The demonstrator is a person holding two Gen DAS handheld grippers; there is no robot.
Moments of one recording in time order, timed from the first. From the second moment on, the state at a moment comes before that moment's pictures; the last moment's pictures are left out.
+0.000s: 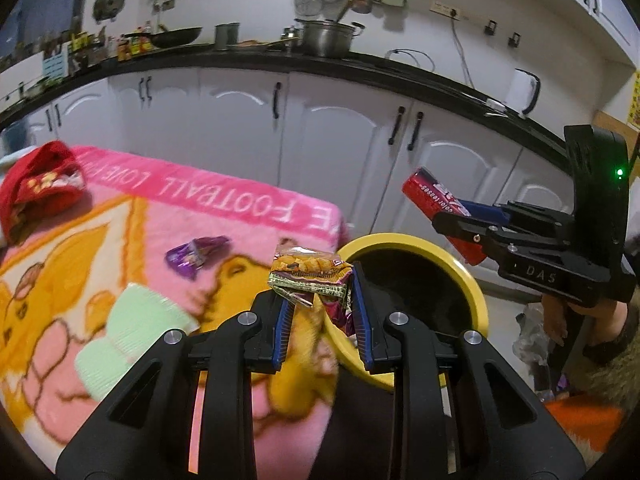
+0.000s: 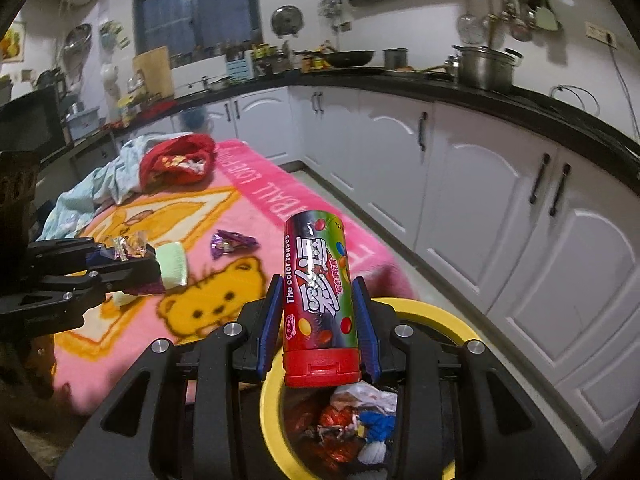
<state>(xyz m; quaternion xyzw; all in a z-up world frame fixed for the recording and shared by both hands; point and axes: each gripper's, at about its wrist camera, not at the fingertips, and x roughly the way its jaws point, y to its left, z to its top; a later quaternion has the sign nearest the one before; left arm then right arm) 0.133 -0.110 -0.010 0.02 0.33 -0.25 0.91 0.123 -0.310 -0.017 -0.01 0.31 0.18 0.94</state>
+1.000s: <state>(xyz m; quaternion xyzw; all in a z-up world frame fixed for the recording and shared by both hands) 0.163 -0.207 -0.065 0.03 0.37 -0.33 0.87 0.112 -0.378 -0.068 0.02 0.35 0.10 0.93</state>
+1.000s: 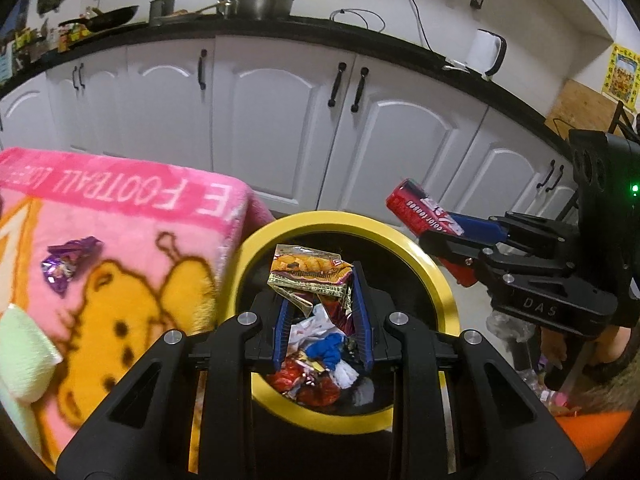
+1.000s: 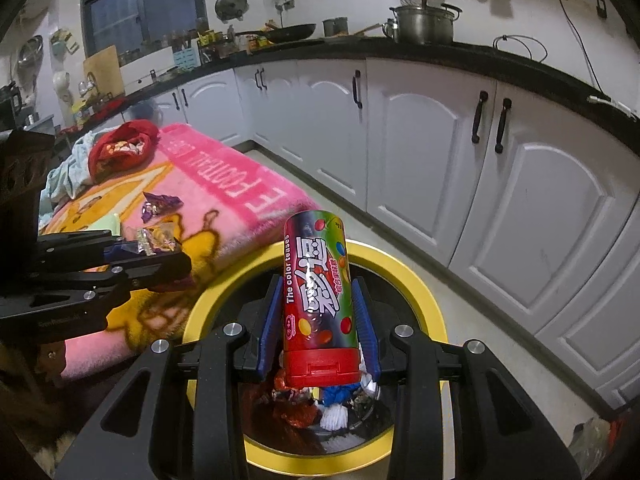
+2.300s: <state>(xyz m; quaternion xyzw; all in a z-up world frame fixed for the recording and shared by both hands) 0.166 -0.178 -0.074 0.01 0.37 -0.28 0.89 0.120 -0.388 -0.077 0.04 0.36 0.07 0.93</state>
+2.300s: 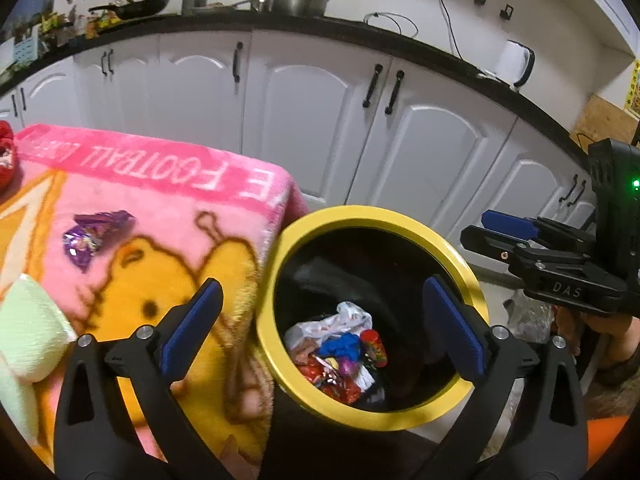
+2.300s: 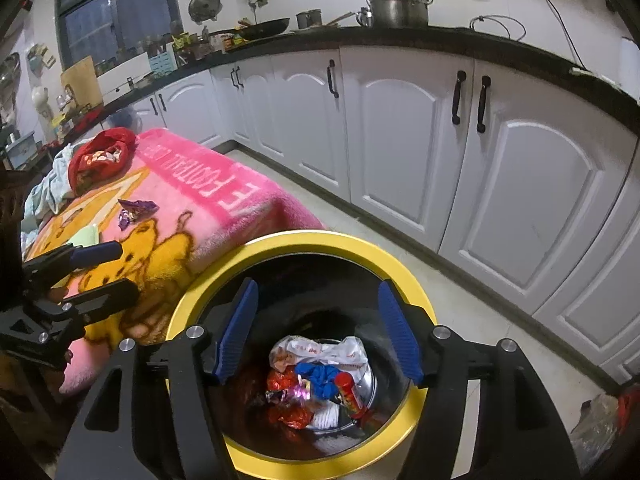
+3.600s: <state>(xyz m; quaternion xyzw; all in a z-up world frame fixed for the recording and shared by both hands) 0.160 -0.028 -0.036 -0.02 0.31 -0.14 0.94 0.152 -0.252 -0.021 -0.06 0.31 0.19 0.93</state>
